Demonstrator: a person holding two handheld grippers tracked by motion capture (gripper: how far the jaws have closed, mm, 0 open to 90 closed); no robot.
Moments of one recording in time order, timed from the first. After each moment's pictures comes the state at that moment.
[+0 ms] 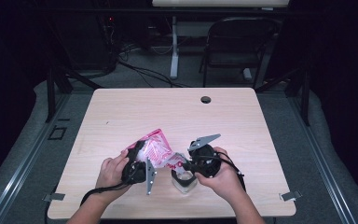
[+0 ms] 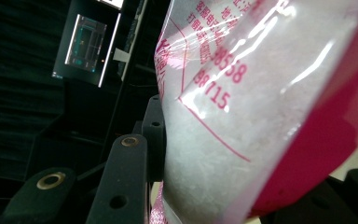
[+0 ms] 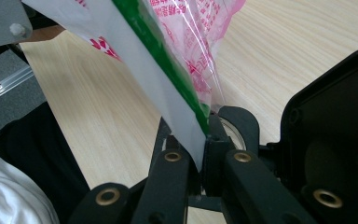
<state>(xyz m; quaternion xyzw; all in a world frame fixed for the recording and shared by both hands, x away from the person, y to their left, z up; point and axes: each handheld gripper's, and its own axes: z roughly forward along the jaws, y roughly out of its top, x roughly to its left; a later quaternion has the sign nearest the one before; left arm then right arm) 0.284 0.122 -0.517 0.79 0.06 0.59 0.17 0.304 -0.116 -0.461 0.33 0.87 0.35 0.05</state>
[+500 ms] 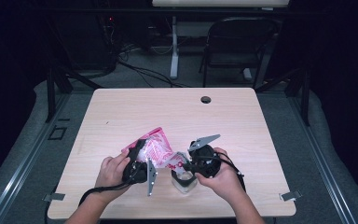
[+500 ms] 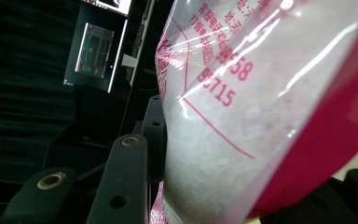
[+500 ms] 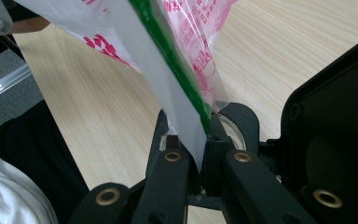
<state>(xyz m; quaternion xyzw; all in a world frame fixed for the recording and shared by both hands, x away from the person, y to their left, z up) 0.282 0.119 -0.512 0.78 0.04 0.60 0.16 0.305 -0.116 -0.464 0.34 0.87 0.35 0.05</state>
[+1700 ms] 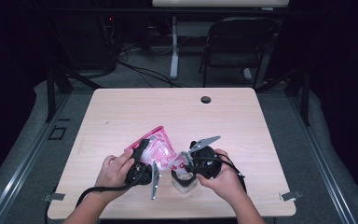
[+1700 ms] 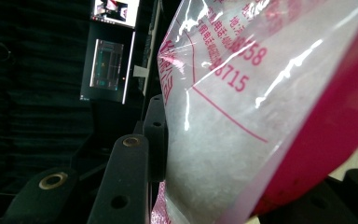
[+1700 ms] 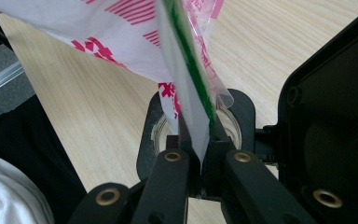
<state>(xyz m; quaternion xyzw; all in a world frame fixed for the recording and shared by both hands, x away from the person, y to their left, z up) 0.275 0.109 -0.503 0.77 0.00 0.63 0.13 0.306 -0.119 -0.472 0.34 0.88 0.34 0.05</state>
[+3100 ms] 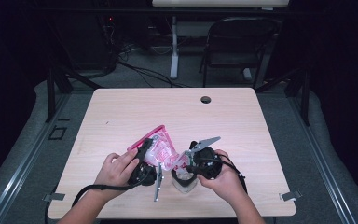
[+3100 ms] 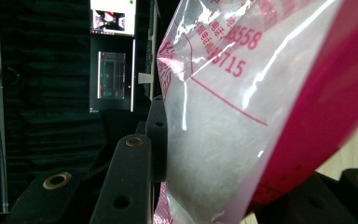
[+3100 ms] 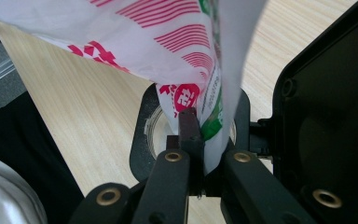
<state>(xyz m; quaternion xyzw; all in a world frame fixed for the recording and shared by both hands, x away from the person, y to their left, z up) 0.271 0.100 -0.495 0.77 -0.05 0.63 0.09 0.305 -0.121 -0.475 0.35 0.88 0.33 0.06</state>
